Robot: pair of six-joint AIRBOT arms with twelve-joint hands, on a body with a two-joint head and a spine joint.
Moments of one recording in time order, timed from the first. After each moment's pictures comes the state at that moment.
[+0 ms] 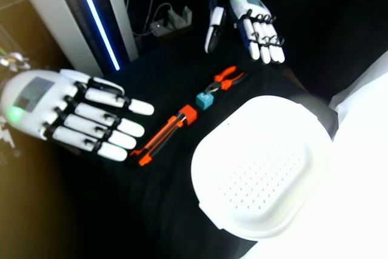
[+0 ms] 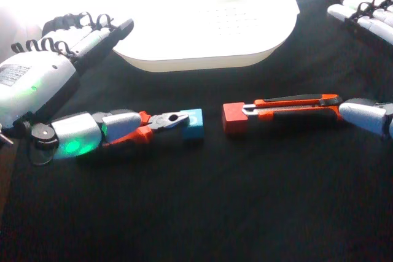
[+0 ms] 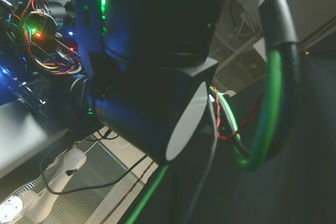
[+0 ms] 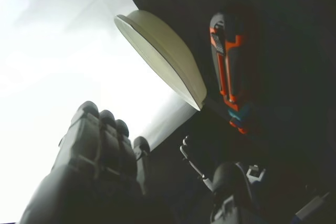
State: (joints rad) left arm 1.01 -0.91 0.91 -0.34 -1.10 1.25; right arm -1.03 -0.80 0.89 0.23 1.02 -1.04
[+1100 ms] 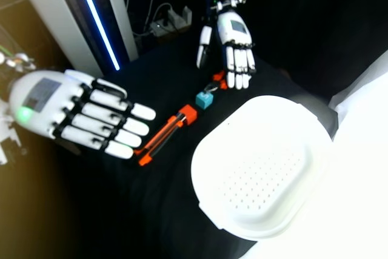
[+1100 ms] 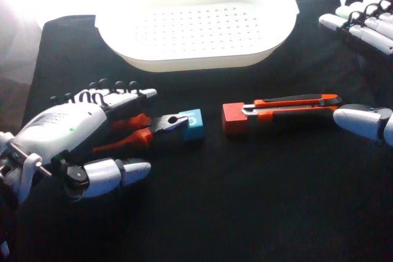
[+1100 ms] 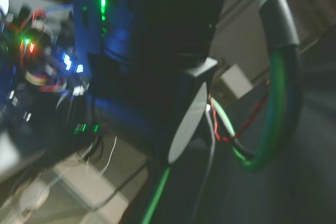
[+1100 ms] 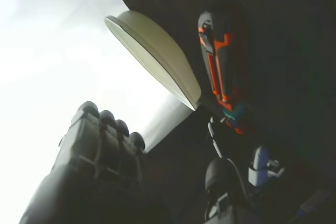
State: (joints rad) left arm 1.05 -1.04 0.96 -0.41 -0.96 1.21; right arm -1.03 -0.81 0.89 0.23 1.00 -1.04
